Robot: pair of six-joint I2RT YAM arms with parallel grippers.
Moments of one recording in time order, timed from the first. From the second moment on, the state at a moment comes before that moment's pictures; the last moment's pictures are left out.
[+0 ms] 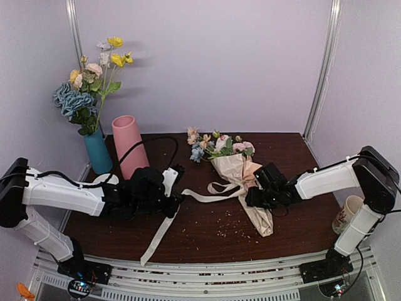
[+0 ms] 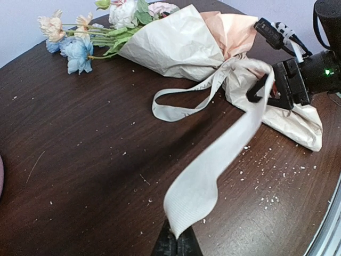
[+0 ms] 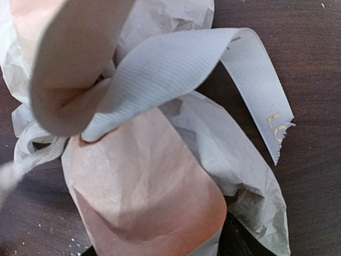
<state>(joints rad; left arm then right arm) -1.03 1.45 0.73 0.12 -0.20 -0.28 0.69 1.63 0.74 -0.08 0.18 0.76</state>
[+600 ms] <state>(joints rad) -1.03 1.35 0.65 0.00 -0.23 -0.39 0.68 1.64 0.79 -0.13 0.06 0.71</state>
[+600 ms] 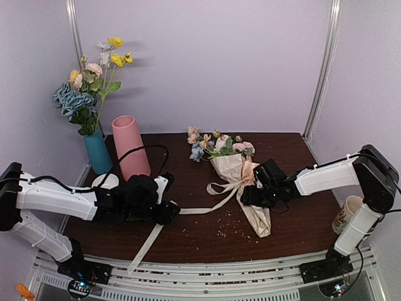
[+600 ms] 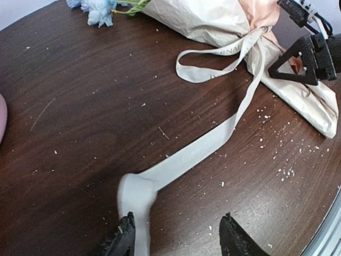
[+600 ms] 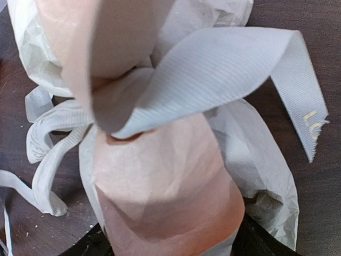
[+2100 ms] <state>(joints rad) -1.16 2.02 1.30 0.05 -0.03 -0.33 0.67 1.46 0.71 -0.13 0.10 0.44</state>
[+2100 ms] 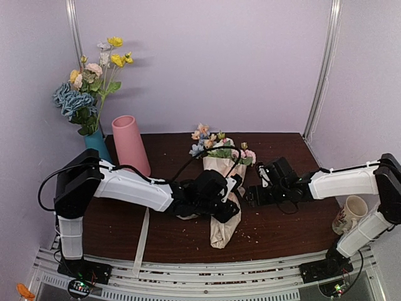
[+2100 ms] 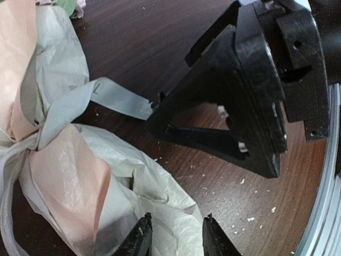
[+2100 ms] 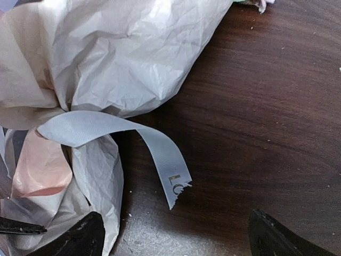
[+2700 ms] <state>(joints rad) -1.15 2.01 1.17 0.12 -0.05 -0.37 0.66 1.75 0.86 -0.01 0.02 0.37</state>
